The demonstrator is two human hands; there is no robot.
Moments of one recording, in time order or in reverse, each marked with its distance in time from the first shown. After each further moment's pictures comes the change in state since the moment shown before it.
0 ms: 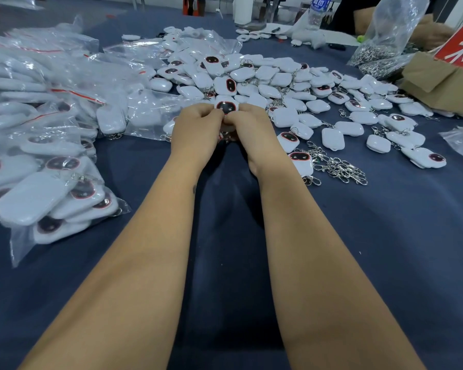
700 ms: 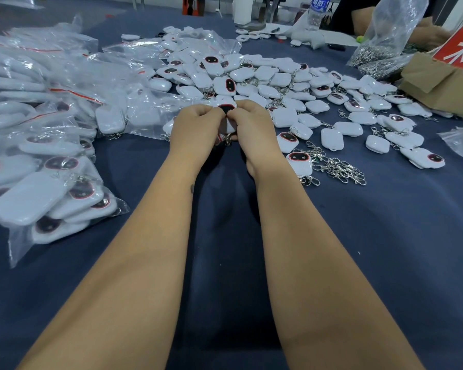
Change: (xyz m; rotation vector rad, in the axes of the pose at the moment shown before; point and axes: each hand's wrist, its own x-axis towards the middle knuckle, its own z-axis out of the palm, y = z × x) left_hand 0.004 0.000 0.000 -0.015 0.003 -0.034; right_hand -0.003 0.001 0.002 0.005 0.073 -0.064
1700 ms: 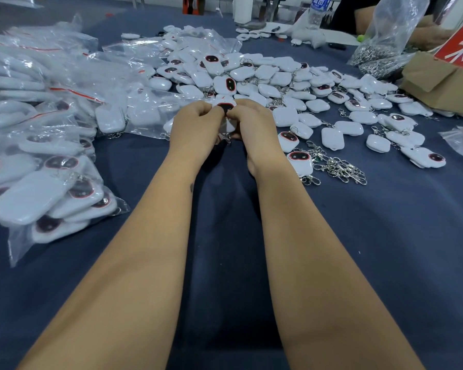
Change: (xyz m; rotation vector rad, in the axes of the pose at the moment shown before) left_hand -0.003 0.001 -0.001 0.021 0.004 0.022; right_hand 0.002 0.000 -0.002 0.121 -0.041 0.024
